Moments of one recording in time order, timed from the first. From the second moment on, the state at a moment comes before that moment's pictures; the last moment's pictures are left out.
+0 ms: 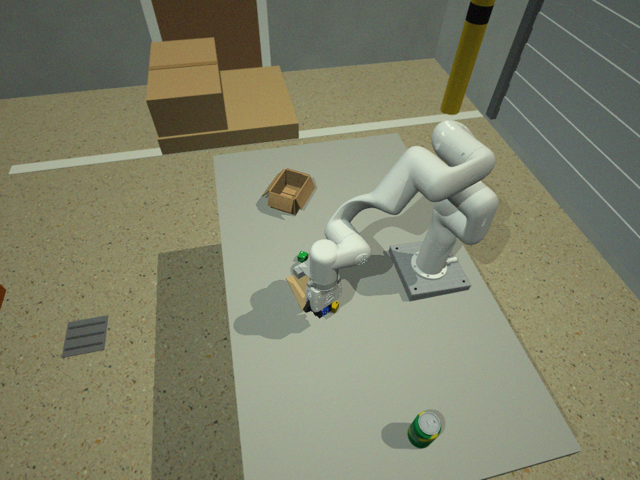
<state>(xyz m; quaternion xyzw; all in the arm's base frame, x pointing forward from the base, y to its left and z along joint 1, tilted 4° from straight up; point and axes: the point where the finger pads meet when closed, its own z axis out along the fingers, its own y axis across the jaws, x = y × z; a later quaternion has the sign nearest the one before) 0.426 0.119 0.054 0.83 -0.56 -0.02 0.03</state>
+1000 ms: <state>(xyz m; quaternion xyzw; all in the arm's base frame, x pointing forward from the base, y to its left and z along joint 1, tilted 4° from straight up) 0.428 0.119 0.048 0.50 -0.86 -0.01 0.03</state>
